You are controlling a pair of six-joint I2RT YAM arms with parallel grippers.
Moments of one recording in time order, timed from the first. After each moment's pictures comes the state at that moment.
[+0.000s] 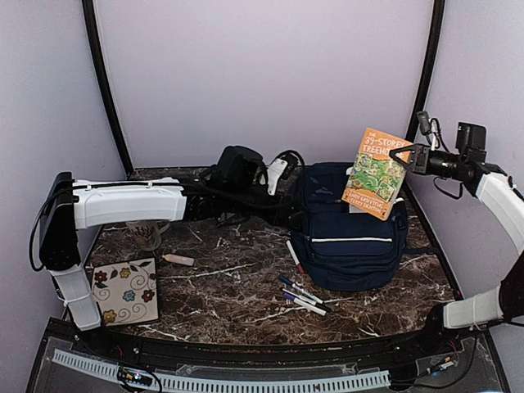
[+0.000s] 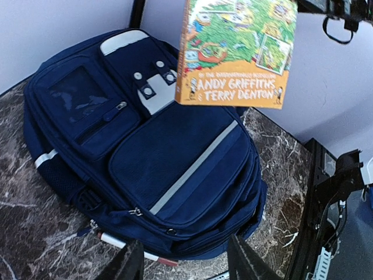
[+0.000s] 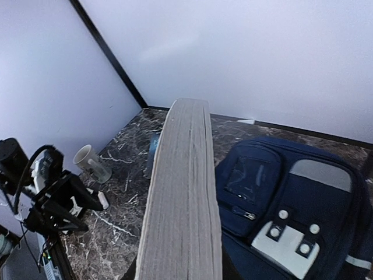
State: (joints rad) left arm -0.93 1.79 1.41 -0.10 0.19 -0.29; right arm -0.07 1.22 1.10 -0.27 -0.96 0.12
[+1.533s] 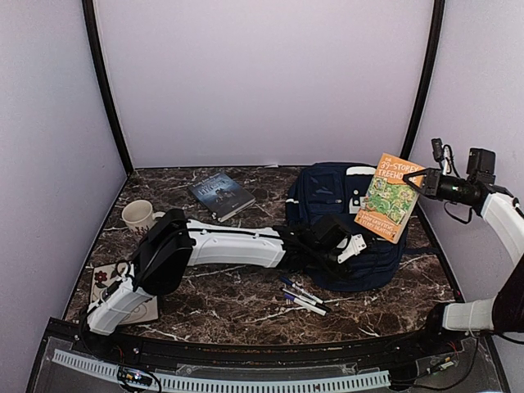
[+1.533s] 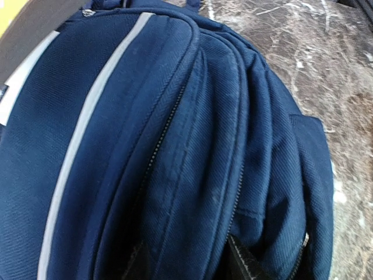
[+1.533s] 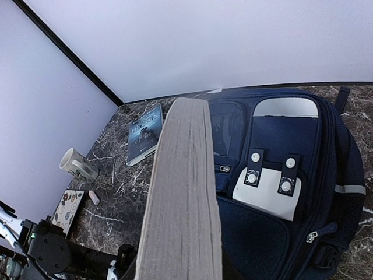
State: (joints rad) left arm -1.18 2.48 2.03 -0.27 -0.03 0.24; right arm -0.29 1.11 0.91 -0.36 -1.00 0.11
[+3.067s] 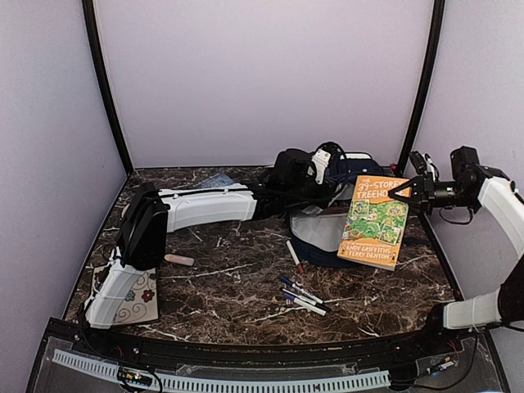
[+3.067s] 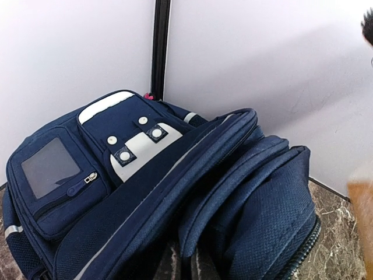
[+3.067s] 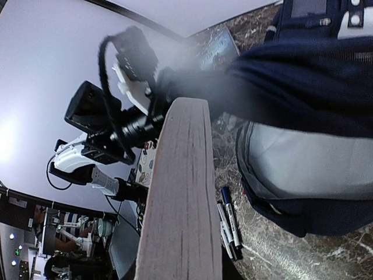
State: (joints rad) left arm -0.97 2.39 2.08 0.06 -0.01 -0.12; right arm -0.17 1.18 1.09 -0.91 -1.20 0.06
